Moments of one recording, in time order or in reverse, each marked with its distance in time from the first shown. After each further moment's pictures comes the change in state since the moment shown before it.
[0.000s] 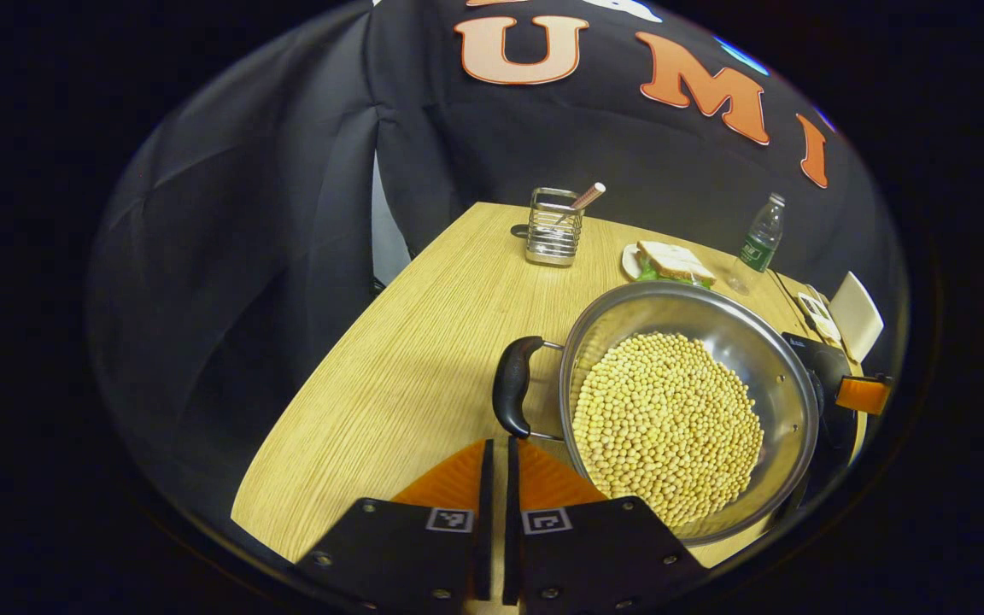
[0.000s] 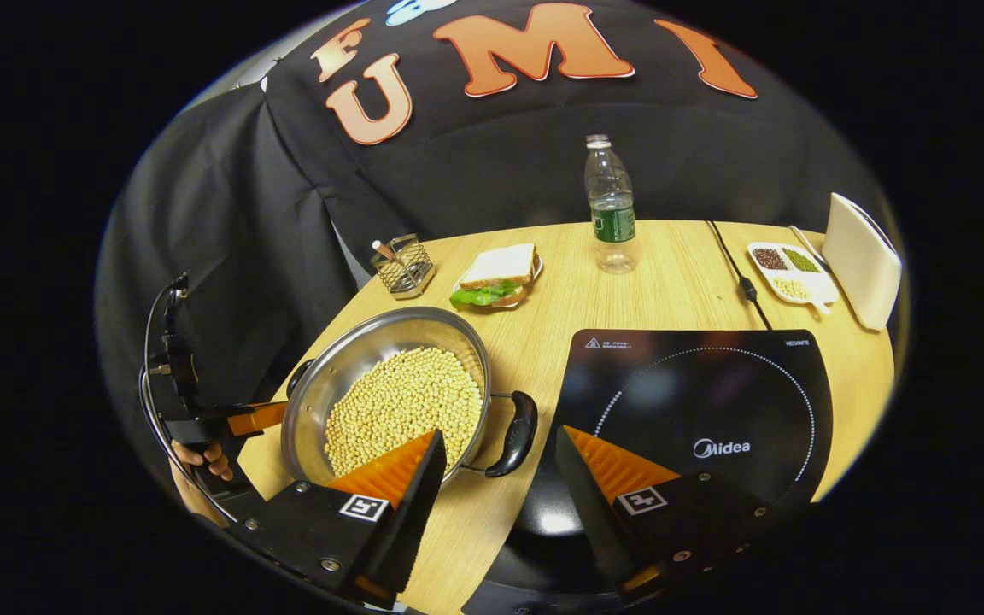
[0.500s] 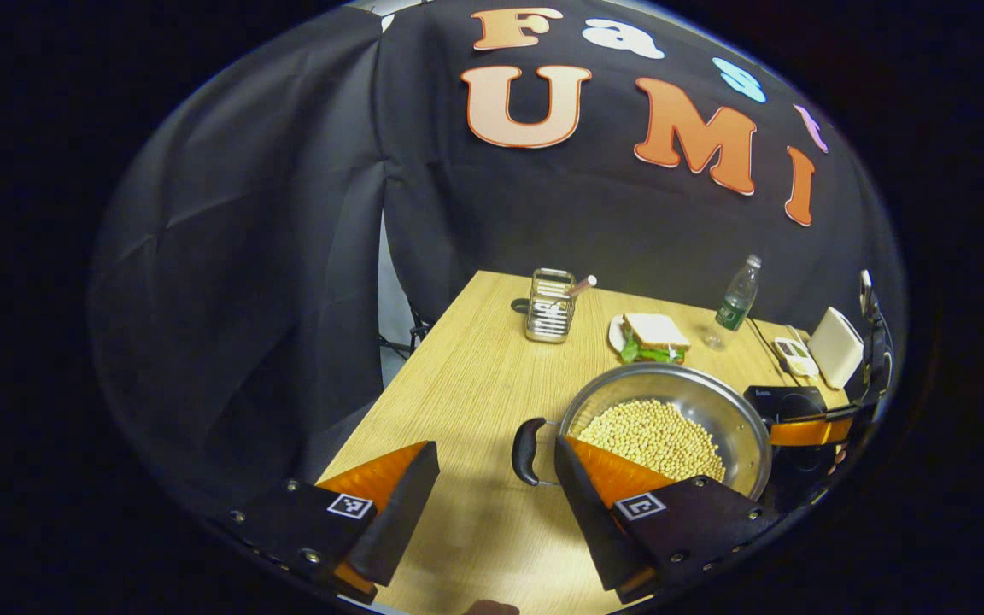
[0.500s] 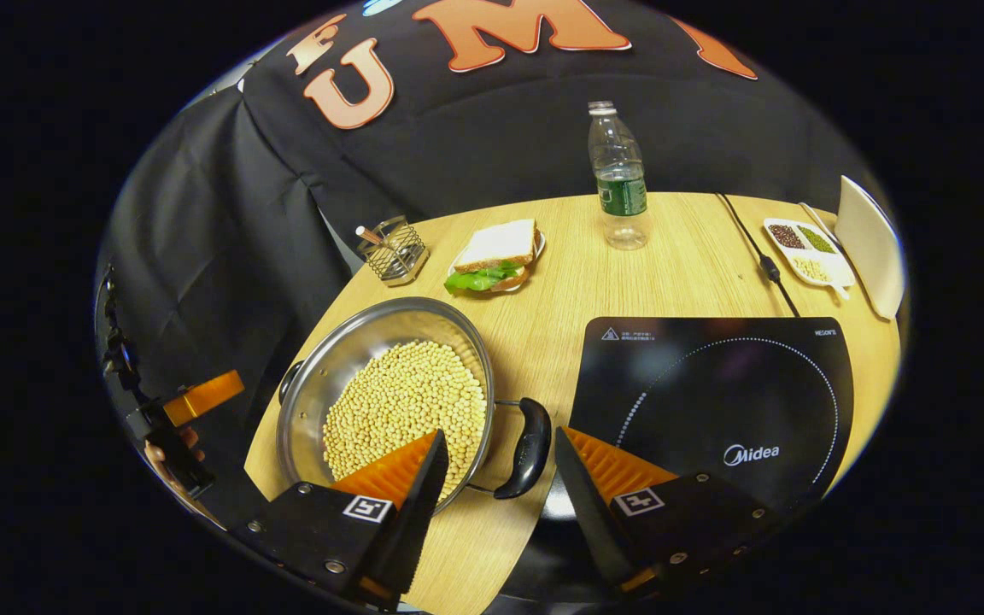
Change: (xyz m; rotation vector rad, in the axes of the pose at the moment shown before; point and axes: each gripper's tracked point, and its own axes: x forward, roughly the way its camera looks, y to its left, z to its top) left arm -0.057 0.014 0.089 -0.034 -0.181 -0.046; right arm 0.026 0.007 0.000 0.041 0.096 -0.009
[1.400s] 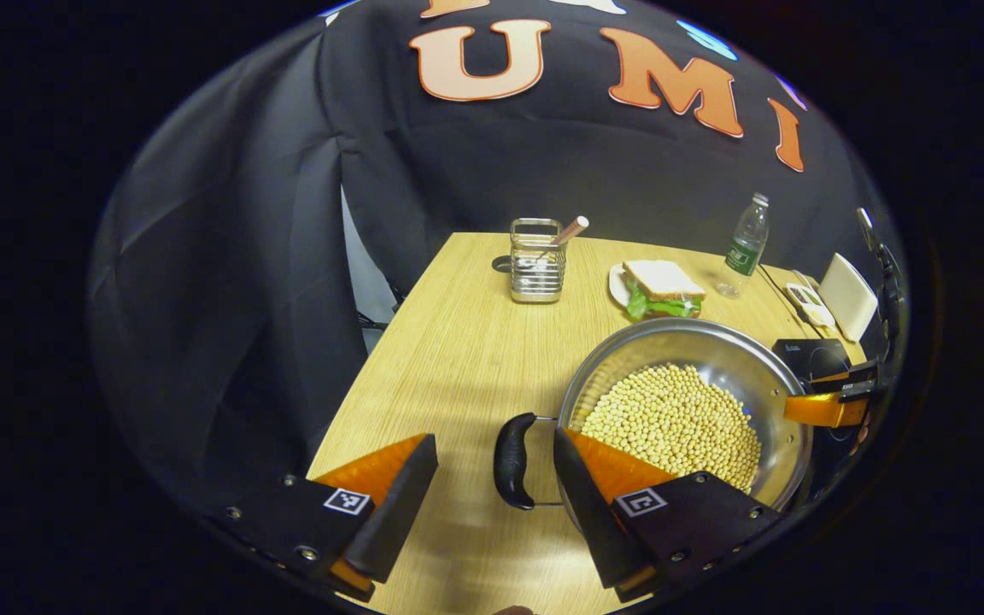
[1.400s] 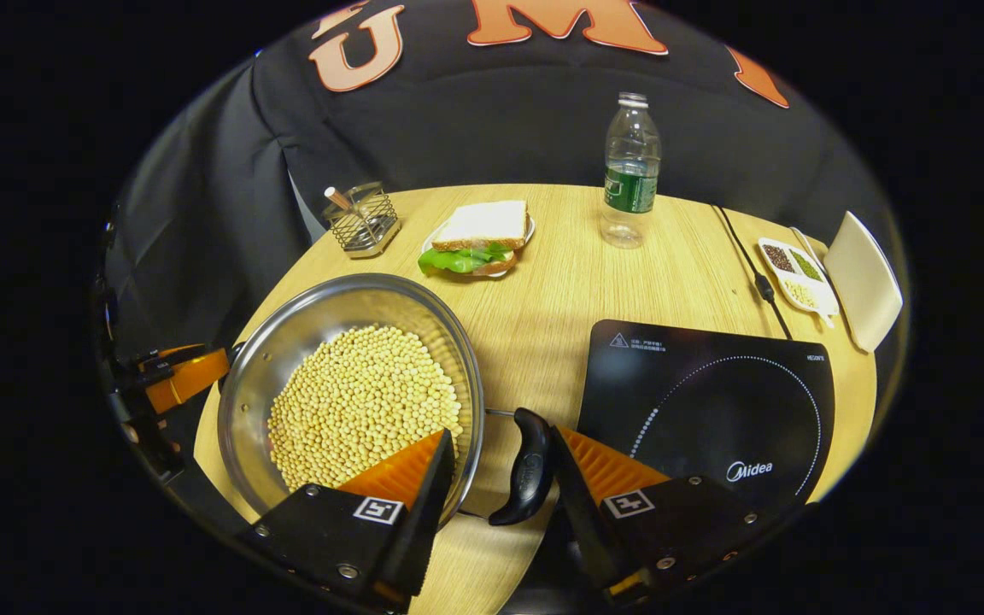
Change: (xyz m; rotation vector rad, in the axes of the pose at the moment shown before) left arm 0.063 -0.023 -0.048 0.146 0.147 -0.030; right arm 0.032 -0.005 -0.003 -0.102 0.056 -0.164
